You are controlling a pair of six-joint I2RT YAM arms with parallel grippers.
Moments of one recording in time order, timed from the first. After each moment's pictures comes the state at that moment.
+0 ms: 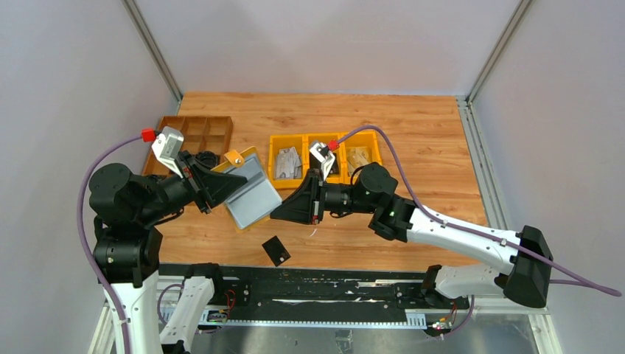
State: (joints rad) left arm 0.05 0.66 1.31 -0.70 0.99 -0.39; right arm 1.09 1.21 0.96 0.45 -0.50 0.82
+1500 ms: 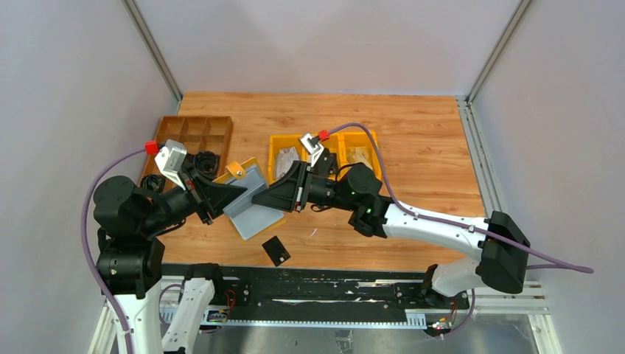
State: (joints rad) left arm 0.05 0.58 1.24 -0.71 0.99 -0.37; right arm 1.12 1.38 1.01 0.73 -0.37 1.10
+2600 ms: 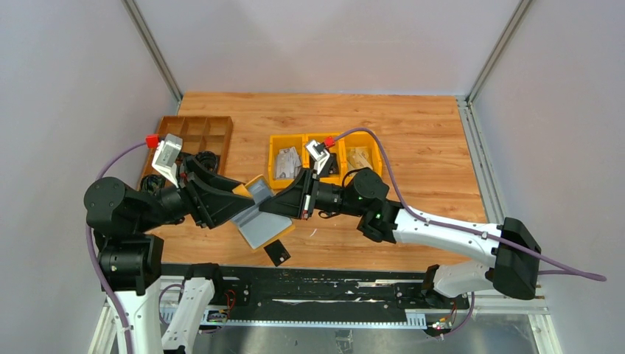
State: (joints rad) left arm 0.05 0.60 1.25 -0.50 1.18 -0.67; right arm 1.13 1.30 0.94 0.66 -0.36 1.06
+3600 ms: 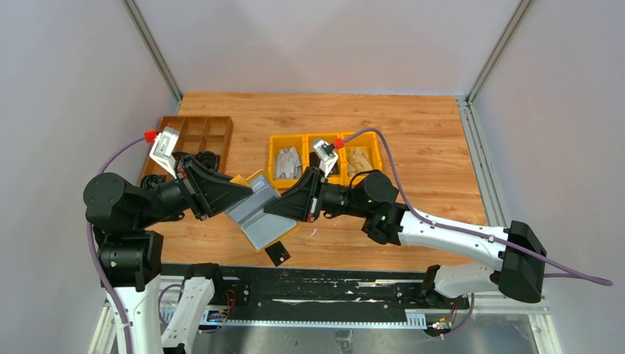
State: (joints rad) left arm 0.05 0.62 1.25 -0.49 1.14 -0.77; right arm 1.13 1.25 0.92 0.71 -0.39 0.97
